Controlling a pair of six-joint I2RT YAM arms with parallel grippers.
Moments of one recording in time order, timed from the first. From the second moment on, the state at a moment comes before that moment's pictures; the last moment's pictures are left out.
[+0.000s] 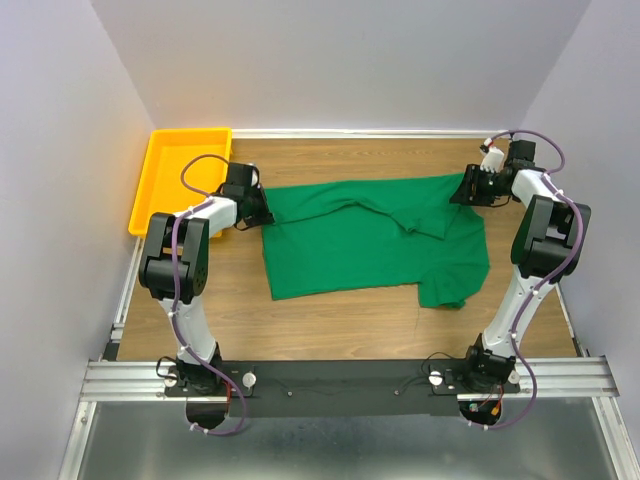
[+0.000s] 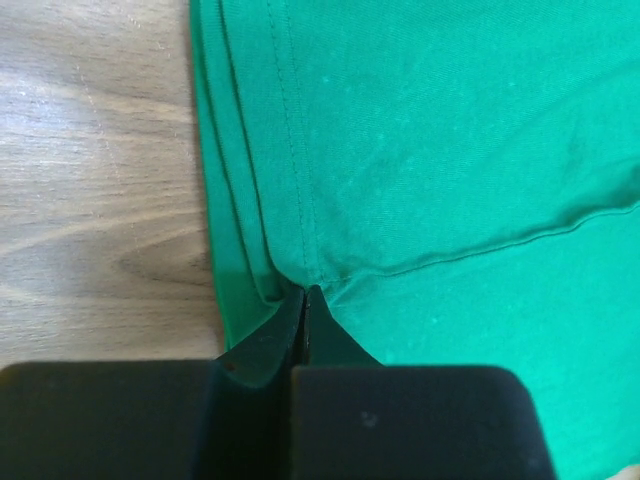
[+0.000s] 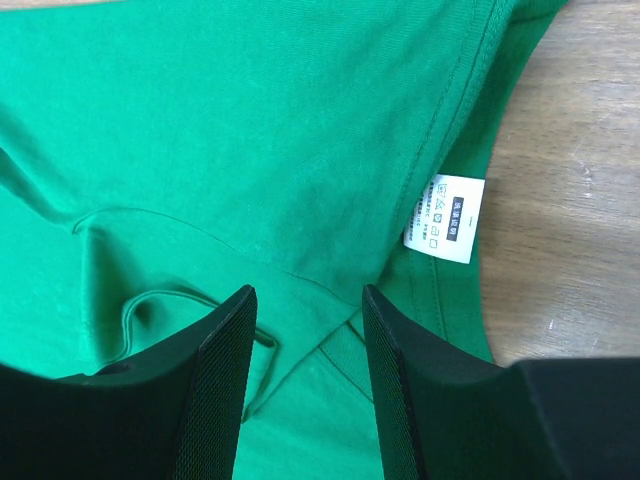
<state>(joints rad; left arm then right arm) -0.16 1.89 1.16 -0.17 0.19 -0.49 -0.27 2.09 1.55 -0.51 -0.59 -0.13</state>
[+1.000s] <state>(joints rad) -0.16 1.87 1.17 -0.17 0.21 -0.48 -0.27 2.15 1.57 -0.51 -0.54 -0.08</state>
